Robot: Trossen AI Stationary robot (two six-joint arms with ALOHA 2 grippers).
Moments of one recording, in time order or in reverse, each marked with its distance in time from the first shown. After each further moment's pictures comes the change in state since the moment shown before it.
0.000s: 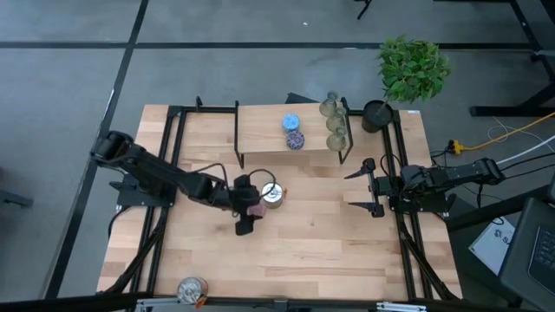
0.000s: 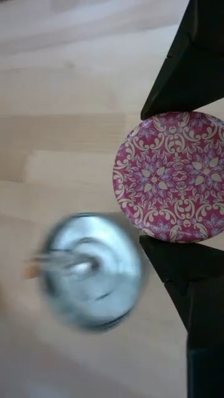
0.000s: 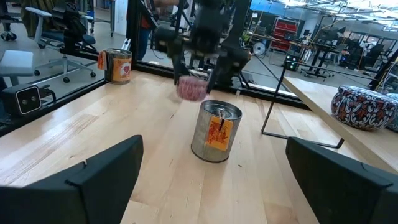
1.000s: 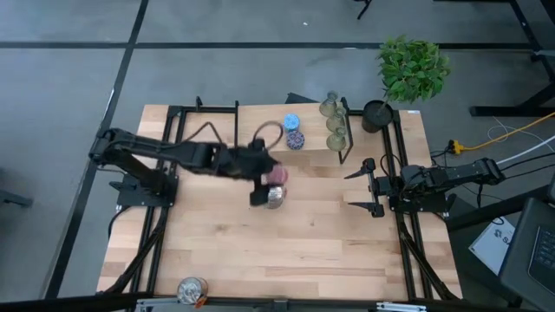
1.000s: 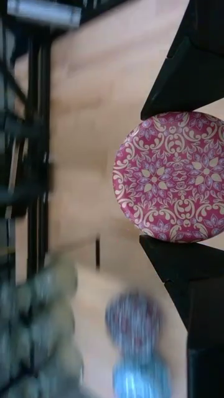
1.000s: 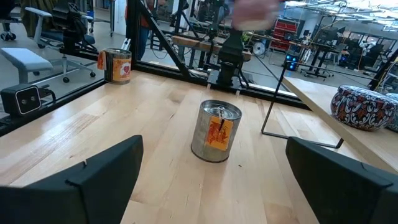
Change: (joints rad) left arm 0.189 -0.031 0.433 -0.211 0.019 0.302; right arm 0.000 0.000 0.000 0.000 0.000 0.000
